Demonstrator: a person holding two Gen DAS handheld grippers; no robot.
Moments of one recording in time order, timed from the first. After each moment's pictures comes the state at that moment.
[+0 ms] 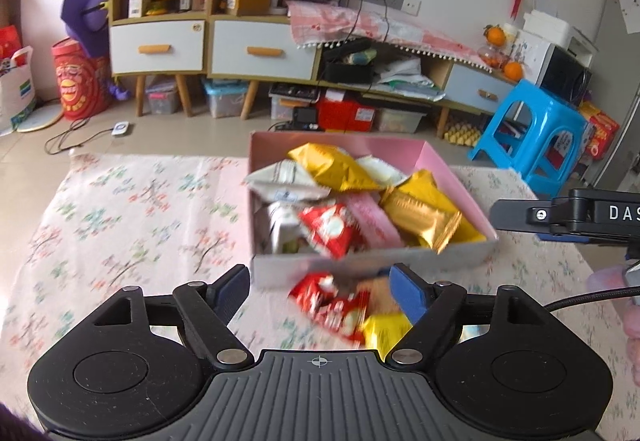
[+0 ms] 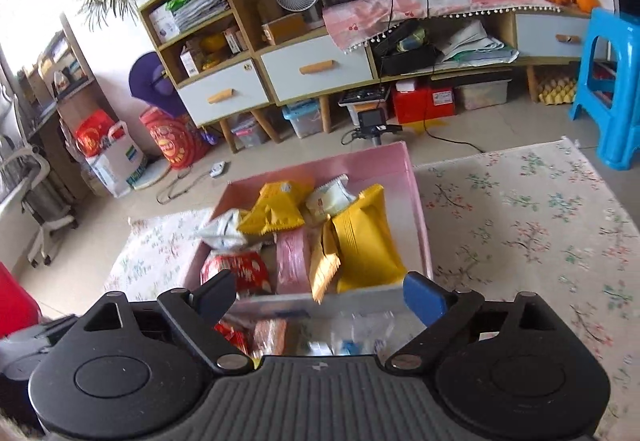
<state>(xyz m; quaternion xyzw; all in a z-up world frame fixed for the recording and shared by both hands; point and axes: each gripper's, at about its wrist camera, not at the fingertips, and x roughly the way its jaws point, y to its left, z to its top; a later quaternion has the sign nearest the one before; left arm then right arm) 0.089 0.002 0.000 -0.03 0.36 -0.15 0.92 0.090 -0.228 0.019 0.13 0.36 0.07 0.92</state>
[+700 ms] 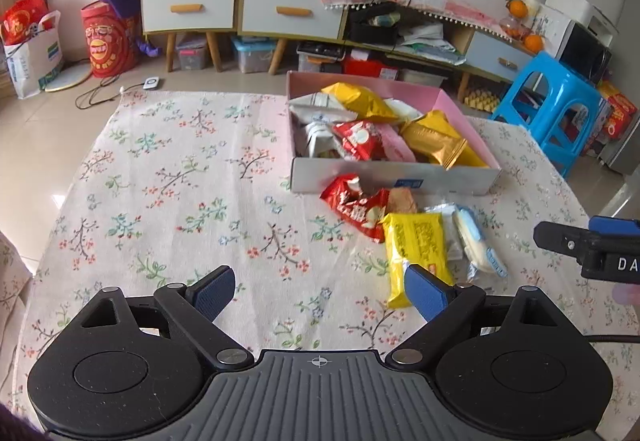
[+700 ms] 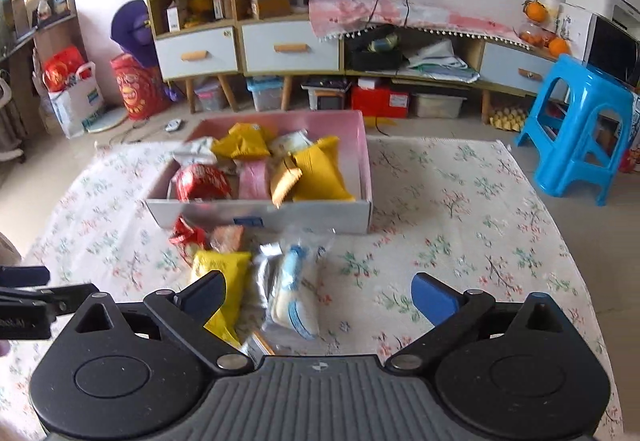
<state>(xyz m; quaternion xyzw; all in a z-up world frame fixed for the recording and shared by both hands) 0.029 0.026 -0.007 -0.03 0.41 -0.11 0.90 0.016 -0.209 0.008 0.01 0.38 0.00 0.93</state>
